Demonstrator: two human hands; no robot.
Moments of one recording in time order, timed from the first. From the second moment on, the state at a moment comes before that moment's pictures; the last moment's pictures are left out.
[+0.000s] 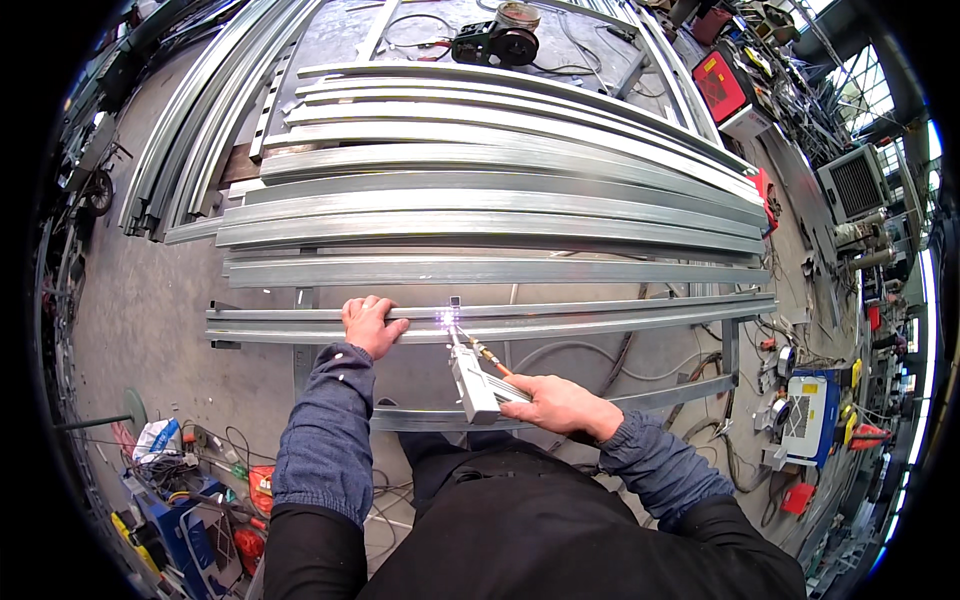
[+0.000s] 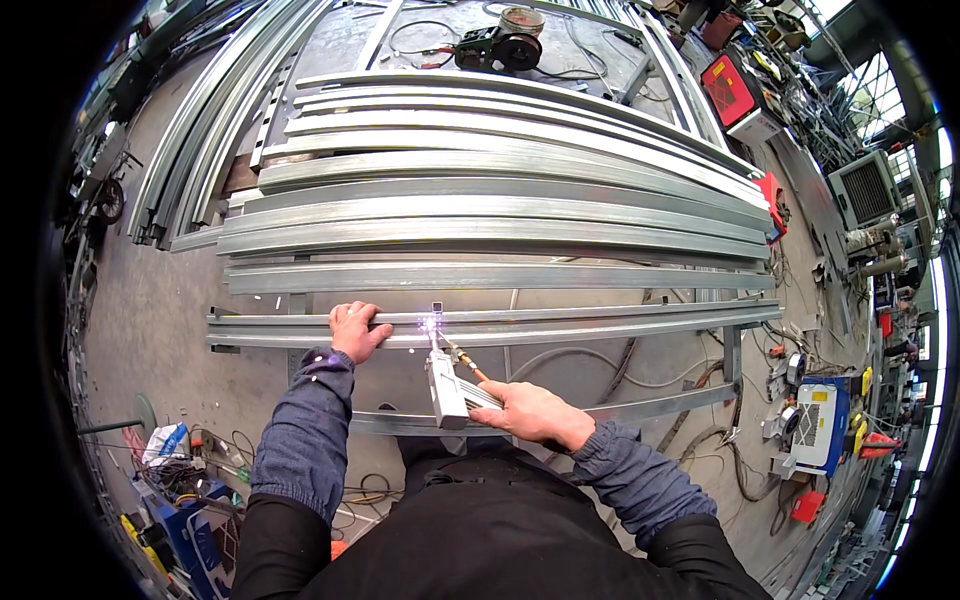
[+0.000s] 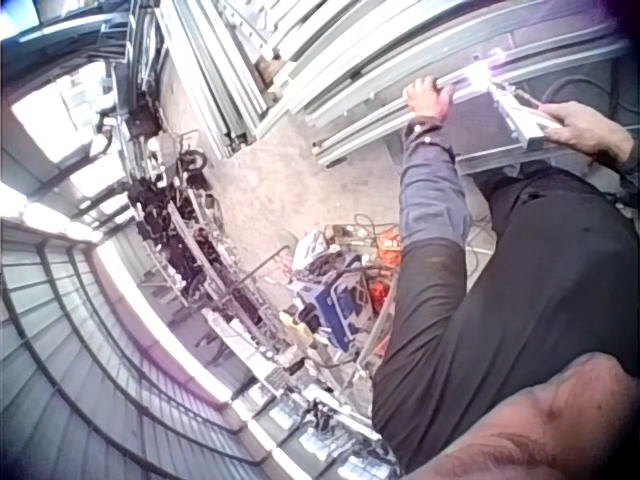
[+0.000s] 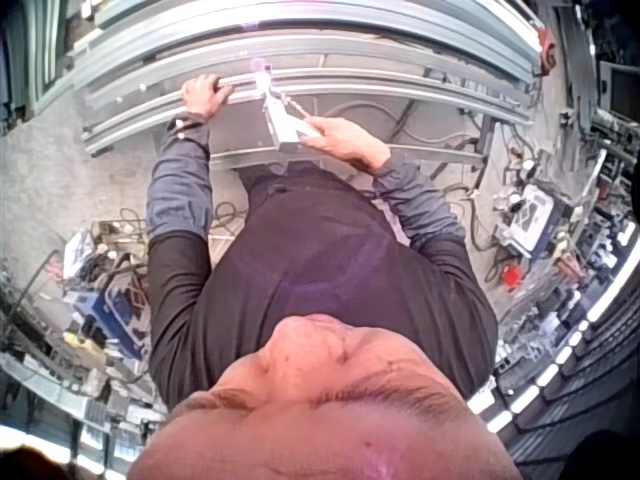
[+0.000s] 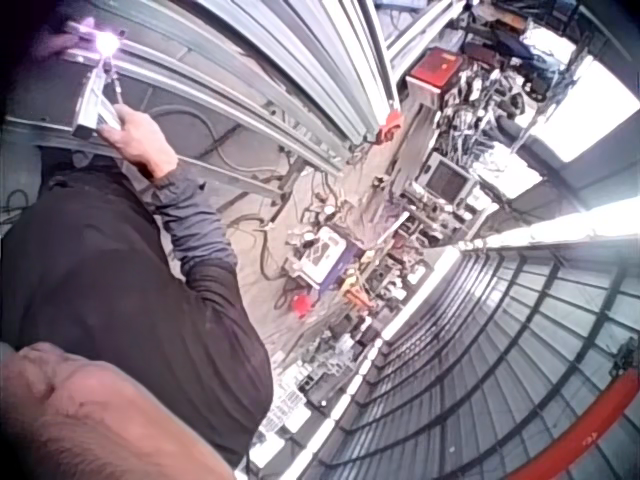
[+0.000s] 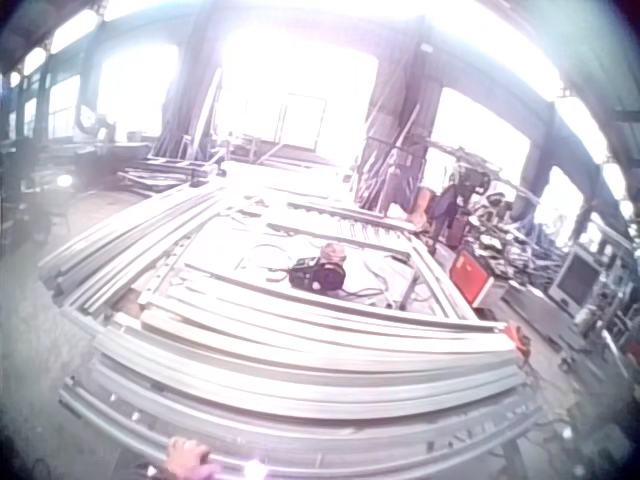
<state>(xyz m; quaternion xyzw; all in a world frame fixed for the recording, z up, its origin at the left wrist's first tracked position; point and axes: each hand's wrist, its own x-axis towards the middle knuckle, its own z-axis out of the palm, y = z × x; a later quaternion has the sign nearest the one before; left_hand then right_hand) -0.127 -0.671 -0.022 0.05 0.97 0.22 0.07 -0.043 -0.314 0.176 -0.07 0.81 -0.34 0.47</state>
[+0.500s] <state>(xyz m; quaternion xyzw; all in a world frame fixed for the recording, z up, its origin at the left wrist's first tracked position) -0.125 -0.675 -0.026 0.06 0.97 0.23 0.07 -0.040 -0.308 0.167 -0.07 0.81 -0.35 0.47</state>
